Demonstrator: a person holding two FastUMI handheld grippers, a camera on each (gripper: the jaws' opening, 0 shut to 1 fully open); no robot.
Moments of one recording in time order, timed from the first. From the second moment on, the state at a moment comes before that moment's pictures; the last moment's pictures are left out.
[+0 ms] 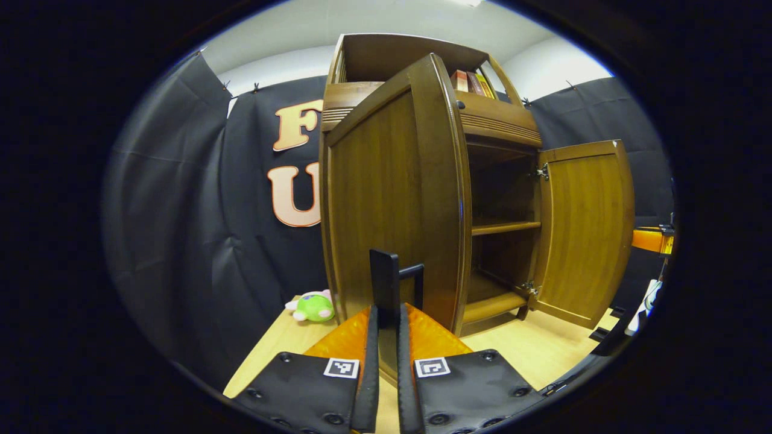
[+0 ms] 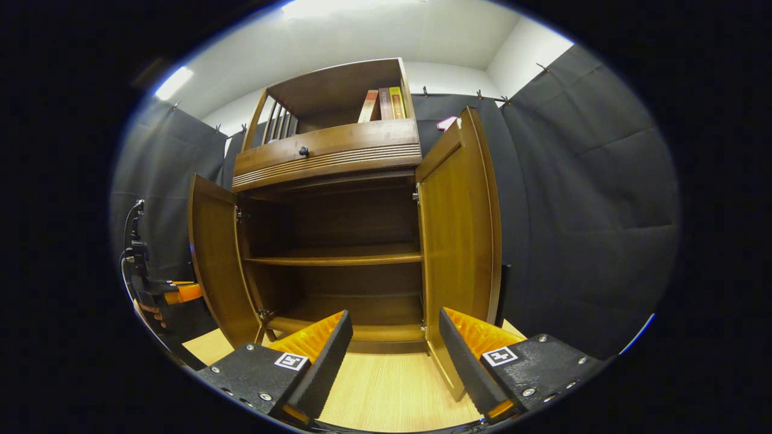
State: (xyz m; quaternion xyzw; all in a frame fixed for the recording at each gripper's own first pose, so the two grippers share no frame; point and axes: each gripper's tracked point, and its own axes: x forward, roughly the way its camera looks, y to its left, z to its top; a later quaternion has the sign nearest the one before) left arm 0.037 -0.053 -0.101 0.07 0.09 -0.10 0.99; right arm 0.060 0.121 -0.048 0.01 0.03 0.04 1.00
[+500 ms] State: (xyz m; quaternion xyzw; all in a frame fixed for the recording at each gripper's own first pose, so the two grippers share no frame) left arm 0.030 -0.001 -0.094 0.05 0.09 -0.07 0.99; right arm 0.064 0.141 -0.052 0.01 0.03 0.06 1.00
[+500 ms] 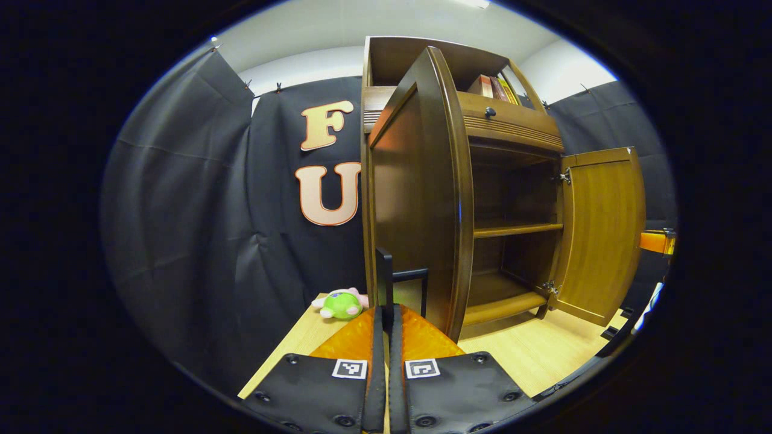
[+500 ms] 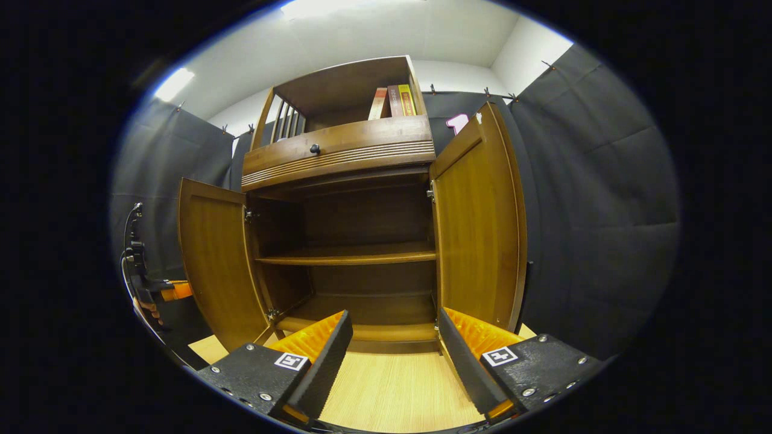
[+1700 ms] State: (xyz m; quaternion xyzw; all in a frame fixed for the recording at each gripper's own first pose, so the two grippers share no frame) left arm 0.026 0.089 -0.092 0.00 0.10 -0.04 0.99; right arm 0.080 0.147 -0.060 0.01 0.03 0.06 1.00
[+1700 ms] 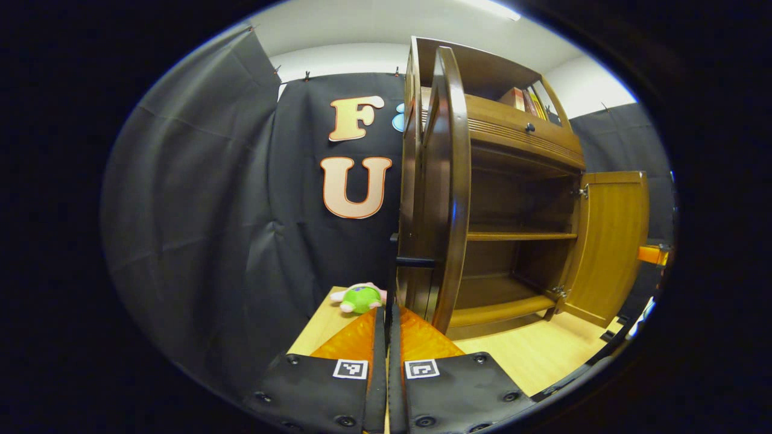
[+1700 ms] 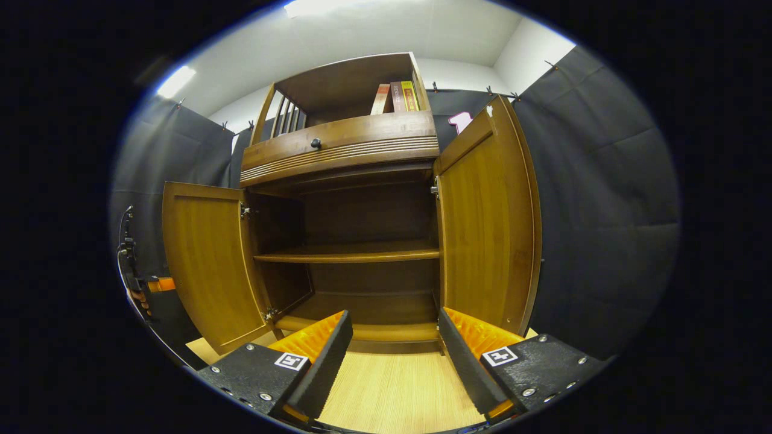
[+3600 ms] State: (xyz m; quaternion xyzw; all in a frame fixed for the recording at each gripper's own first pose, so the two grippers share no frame) left arm -0.020 -0.076 0.013 0.05 0.03 -0.05 1.00; right arm 0.075 0.086 -0.018 -0.01 -0.01 0.02 1.00
